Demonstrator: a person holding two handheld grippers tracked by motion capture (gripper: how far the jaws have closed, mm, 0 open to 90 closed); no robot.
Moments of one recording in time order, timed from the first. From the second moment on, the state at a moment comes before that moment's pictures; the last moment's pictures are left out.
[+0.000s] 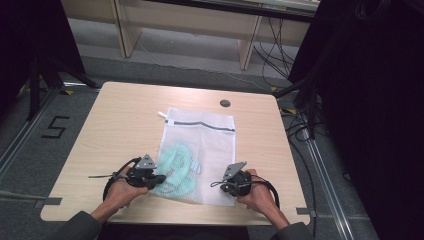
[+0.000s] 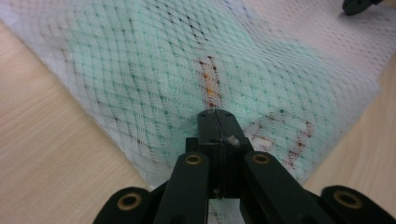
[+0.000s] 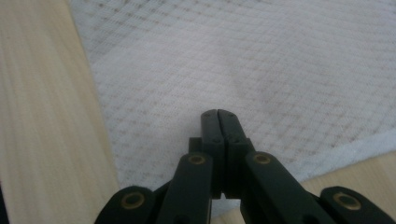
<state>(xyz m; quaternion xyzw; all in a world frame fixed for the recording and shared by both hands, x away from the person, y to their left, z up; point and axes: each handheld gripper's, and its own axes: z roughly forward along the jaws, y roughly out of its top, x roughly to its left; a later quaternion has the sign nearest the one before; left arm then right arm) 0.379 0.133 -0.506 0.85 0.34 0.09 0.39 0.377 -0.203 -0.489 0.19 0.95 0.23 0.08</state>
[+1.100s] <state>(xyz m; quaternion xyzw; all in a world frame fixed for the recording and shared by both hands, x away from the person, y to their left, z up) 0.438 0.158 -0.506 0.86 0.35 0.15 0.35 0.362 -0.131 -0.490 0.10 0.96 0.25 0.04</state>
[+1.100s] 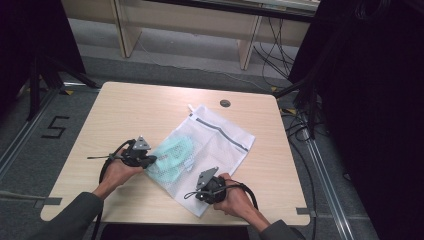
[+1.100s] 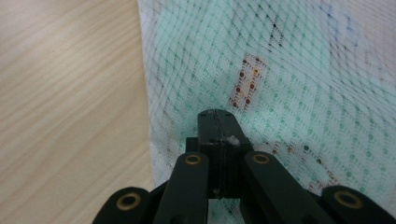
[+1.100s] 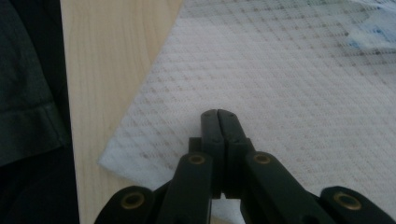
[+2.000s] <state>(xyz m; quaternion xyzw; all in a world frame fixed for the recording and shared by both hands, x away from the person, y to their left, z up) 0.467 0.162 -0.497 0.85 0.34 0.22 0.35 0.362 -0.073 -0.488 0.07 0.95 0.29 0.02</state>
